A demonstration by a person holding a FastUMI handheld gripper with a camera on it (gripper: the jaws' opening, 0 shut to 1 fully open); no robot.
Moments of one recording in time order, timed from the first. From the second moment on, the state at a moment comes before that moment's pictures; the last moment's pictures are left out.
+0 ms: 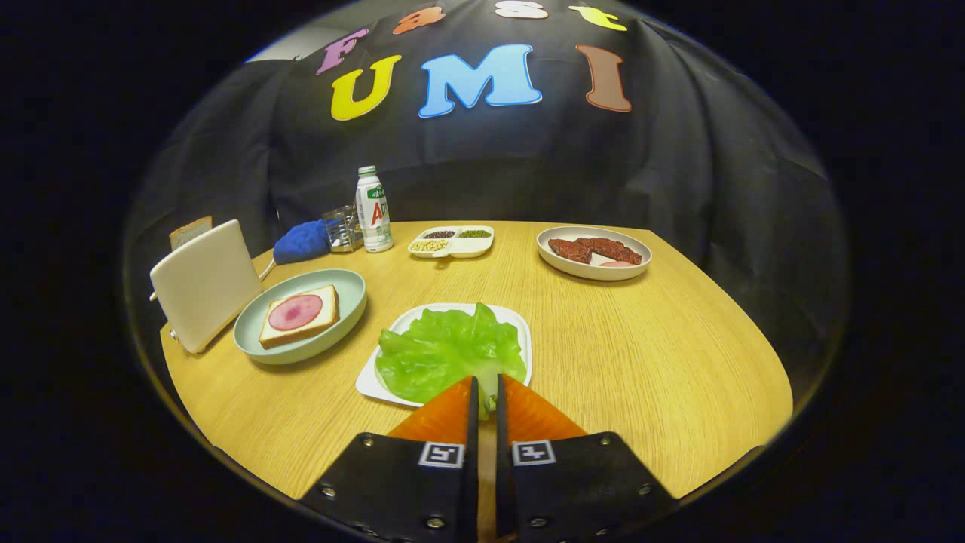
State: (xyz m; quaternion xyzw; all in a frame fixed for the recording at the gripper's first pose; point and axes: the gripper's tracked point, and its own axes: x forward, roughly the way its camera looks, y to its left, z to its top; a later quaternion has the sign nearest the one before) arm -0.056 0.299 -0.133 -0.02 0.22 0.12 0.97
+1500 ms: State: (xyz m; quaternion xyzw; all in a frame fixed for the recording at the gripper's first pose) arm -0.068 0.451 -0.033 -0.06 0.09 0.23 0.97
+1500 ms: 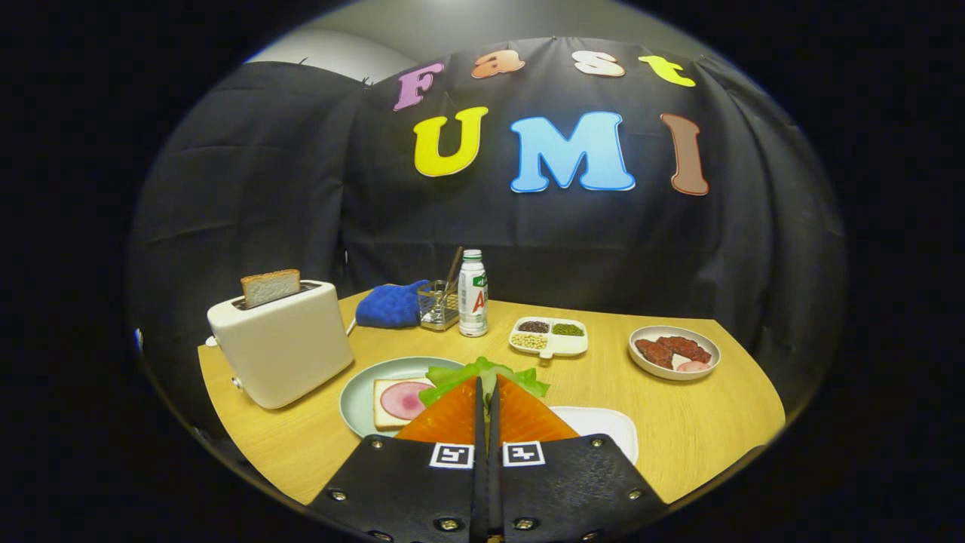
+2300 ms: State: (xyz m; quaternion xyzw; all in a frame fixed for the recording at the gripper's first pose) arm -0.046 0.542 -0.109 -0.07 0.15 0.28 0.95
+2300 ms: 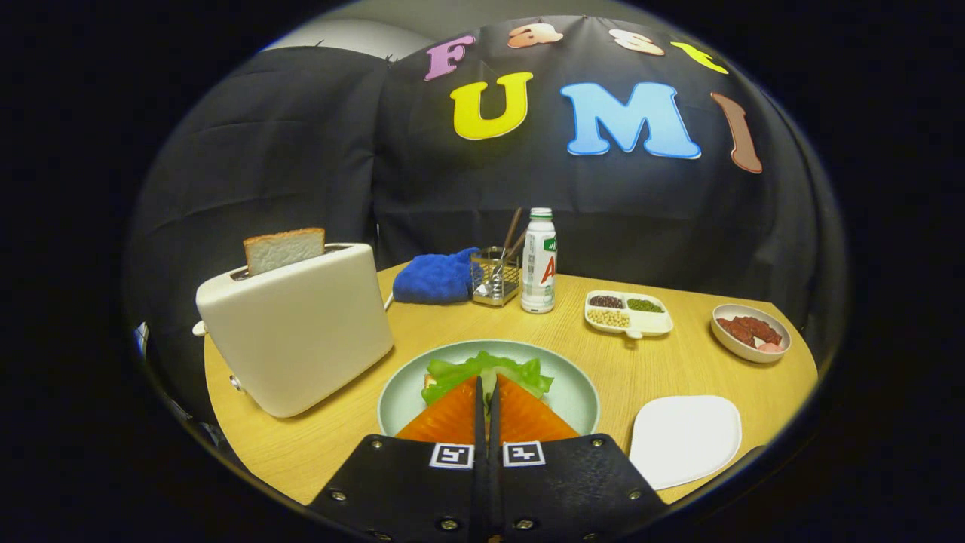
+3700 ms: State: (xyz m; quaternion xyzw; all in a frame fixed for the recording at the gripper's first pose) arm -0.100 0.592 -0.014 -0.02 0.04 0.15 0.99
